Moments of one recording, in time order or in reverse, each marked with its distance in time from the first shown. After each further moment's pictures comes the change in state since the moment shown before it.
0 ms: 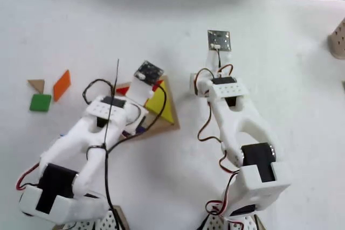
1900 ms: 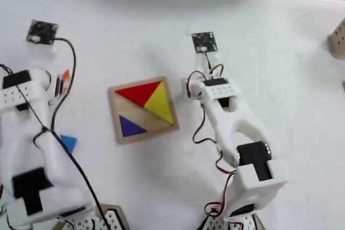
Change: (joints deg) left arm -38.3 -0.6 -23.8 13.5 -9.8; right arm -3.3 0.9 0.0 -0.3 7.2
